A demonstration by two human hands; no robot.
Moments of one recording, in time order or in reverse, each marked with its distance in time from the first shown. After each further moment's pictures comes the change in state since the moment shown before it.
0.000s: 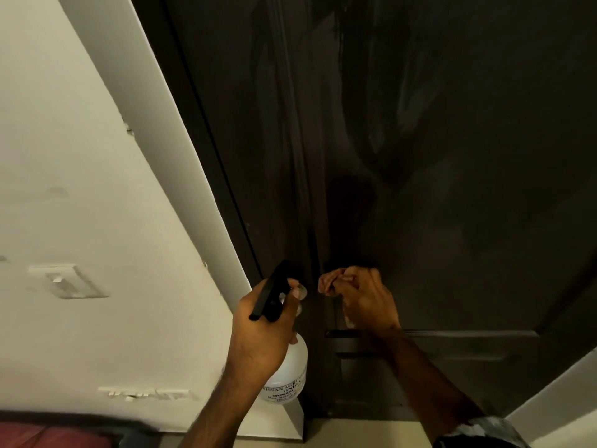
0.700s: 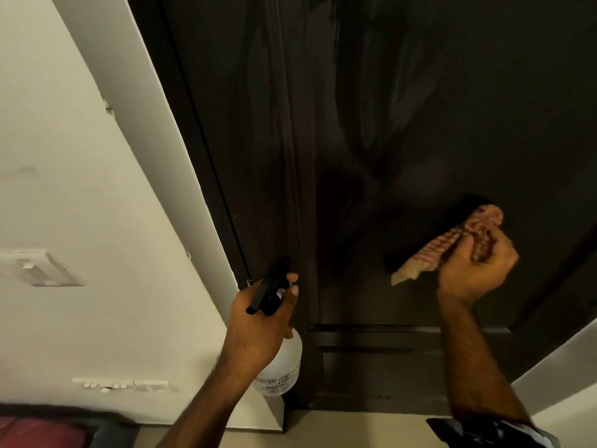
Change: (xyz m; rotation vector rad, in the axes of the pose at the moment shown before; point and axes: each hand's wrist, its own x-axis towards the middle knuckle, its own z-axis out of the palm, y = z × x) left_hand 0.004 -0.015 0.016 -0.004 -0.042 -0.050; right_hand -0.001 0.104 -0.104 0.571 1.135 0.710
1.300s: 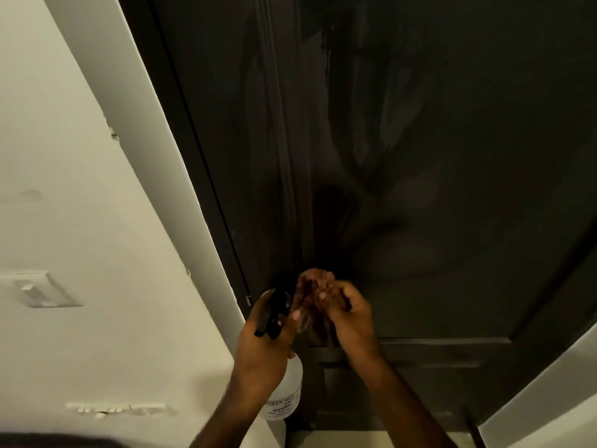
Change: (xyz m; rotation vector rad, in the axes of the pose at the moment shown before) left_hand -0.003 -0.015 0.012 0.008 -0.029 -0.020; right_hand -0.161 -0.044 0.018 0.199 -0.935 0.494
